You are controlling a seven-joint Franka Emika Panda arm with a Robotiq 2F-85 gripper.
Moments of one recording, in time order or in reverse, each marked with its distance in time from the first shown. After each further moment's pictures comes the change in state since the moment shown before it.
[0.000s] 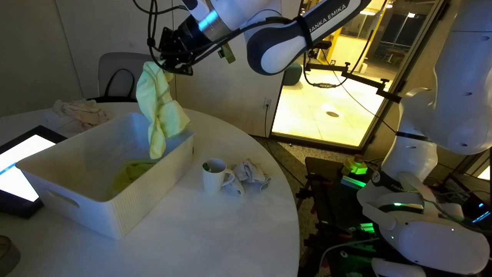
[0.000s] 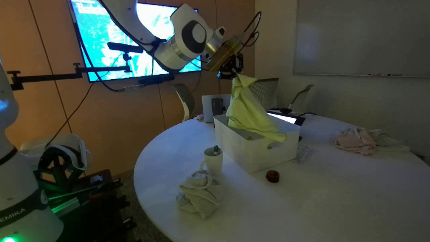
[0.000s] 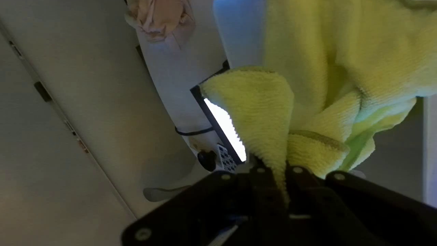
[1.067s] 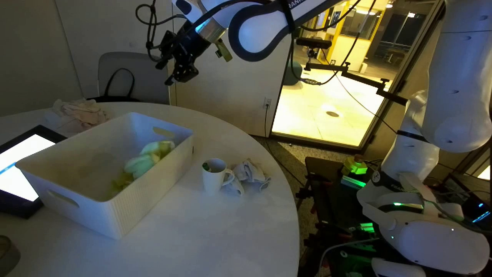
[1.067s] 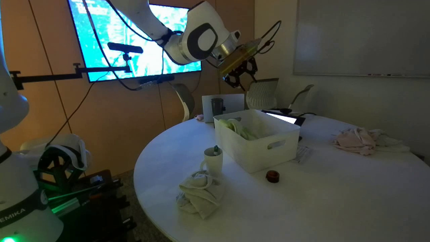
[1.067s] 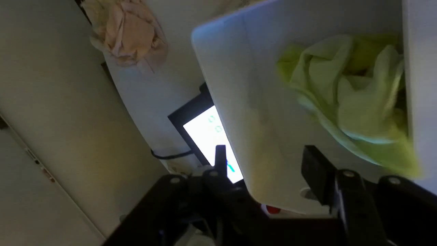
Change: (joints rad) arm -0.217 0.067 0.192 0.079 0.368 -0.139 -0.384
